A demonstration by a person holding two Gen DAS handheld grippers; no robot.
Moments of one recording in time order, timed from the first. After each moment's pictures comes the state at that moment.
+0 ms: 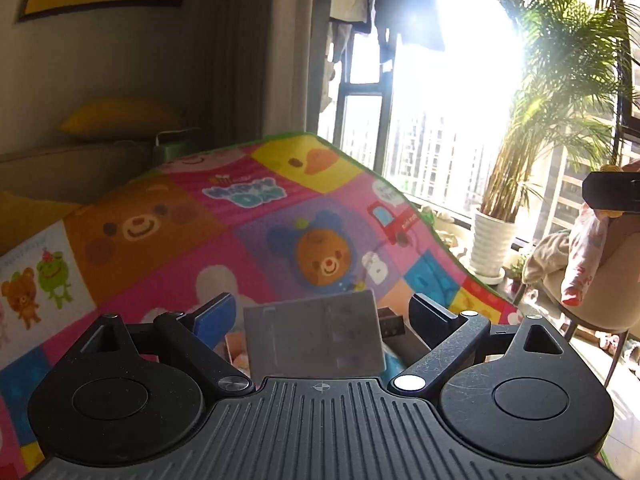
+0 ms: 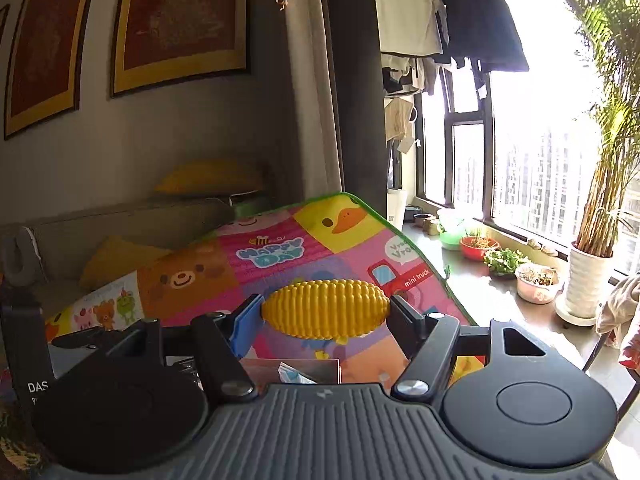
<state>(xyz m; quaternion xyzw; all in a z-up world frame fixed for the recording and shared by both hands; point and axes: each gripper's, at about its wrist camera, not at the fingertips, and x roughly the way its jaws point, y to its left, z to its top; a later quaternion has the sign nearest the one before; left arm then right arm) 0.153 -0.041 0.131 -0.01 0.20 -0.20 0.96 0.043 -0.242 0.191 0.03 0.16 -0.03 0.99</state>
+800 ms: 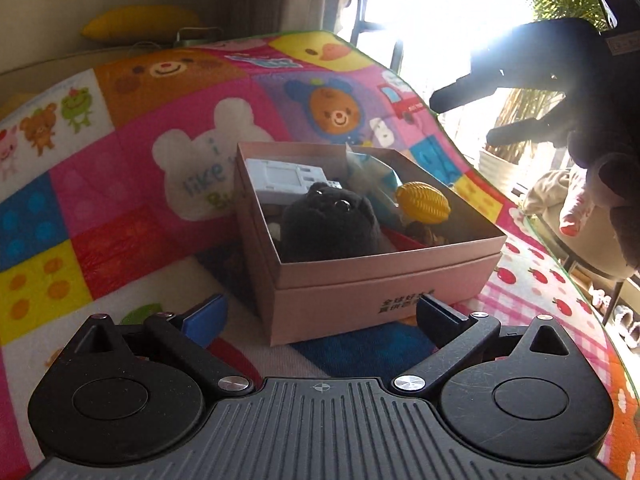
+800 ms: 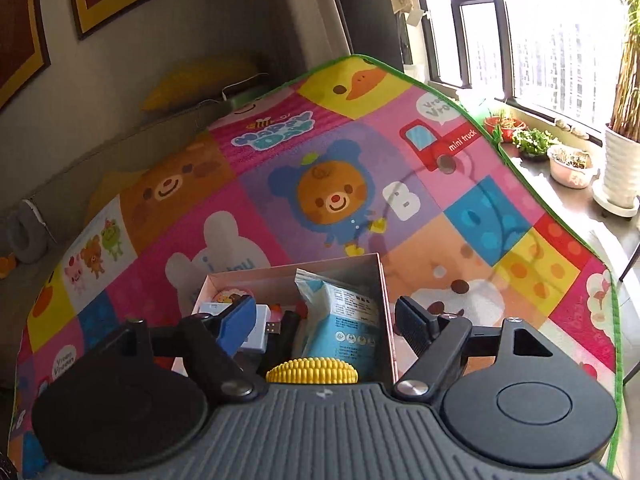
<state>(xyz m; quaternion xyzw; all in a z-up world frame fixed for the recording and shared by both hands) 0.078 -0.017 0.023 -0.02 0.29 -0.20 0.94 0.129 -0.240 0.099 0.11 0.31 0.01 0.94</state>
